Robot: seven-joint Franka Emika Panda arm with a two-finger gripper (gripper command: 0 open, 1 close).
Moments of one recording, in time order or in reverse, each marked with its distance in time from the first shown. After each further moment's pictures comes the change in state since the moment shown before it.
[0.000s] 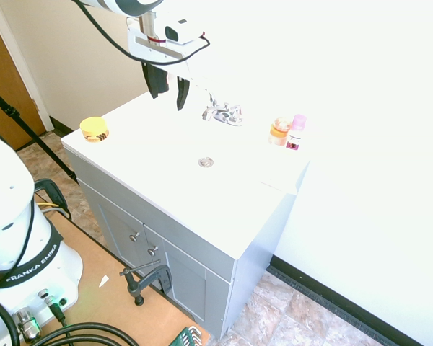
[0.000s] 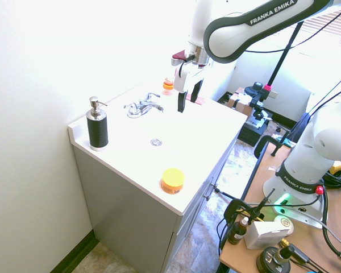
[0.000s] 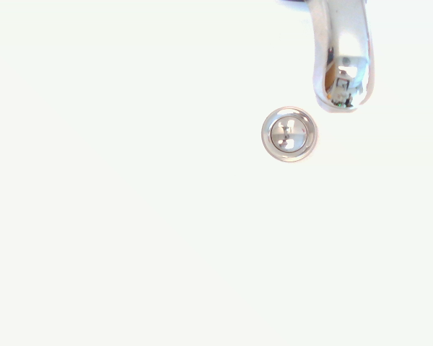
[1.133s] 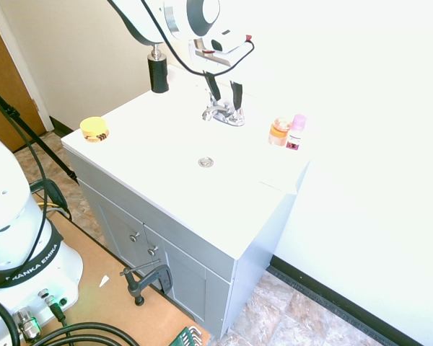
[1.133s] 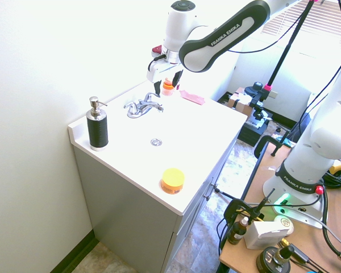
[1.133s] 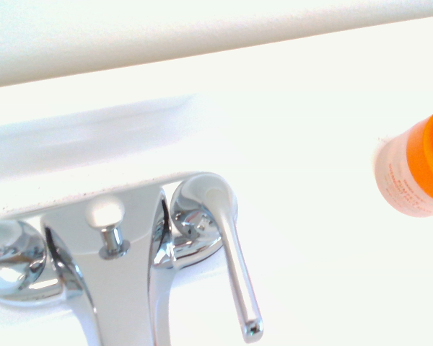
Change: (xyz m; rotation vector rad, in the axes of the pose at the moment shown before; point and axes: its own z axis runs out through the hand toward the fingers) arm 0.123 -0.050 0.047 0.002 0.299 0.241
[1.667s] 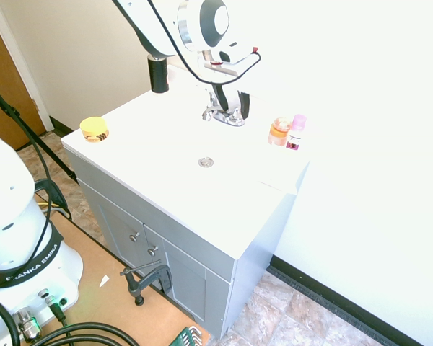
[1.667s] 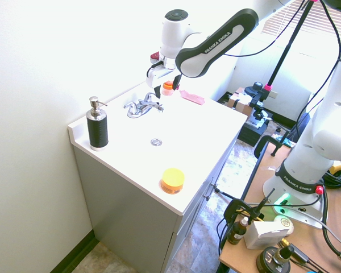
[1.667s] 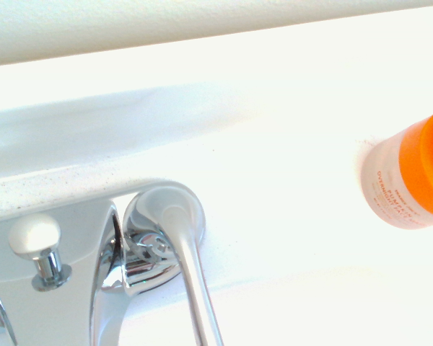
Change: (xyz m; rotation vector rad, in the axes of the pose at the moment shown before) arm 0.008 -0.002 0.029 -0.049 0.021 0.003
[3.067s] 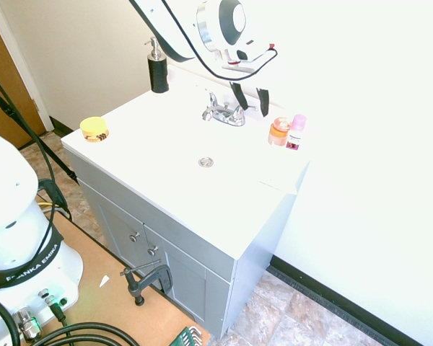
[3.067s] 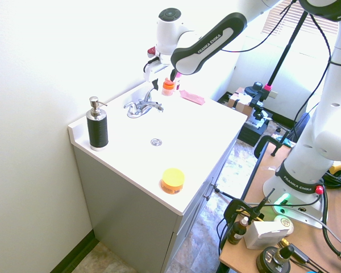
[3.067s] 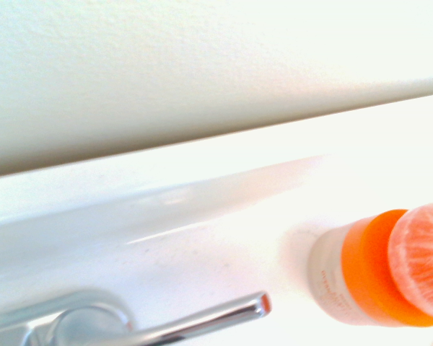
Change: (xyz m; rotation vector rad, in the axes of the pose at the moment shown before) arm 0.031 -0.016 0.002 0.008 0.054 -0.001
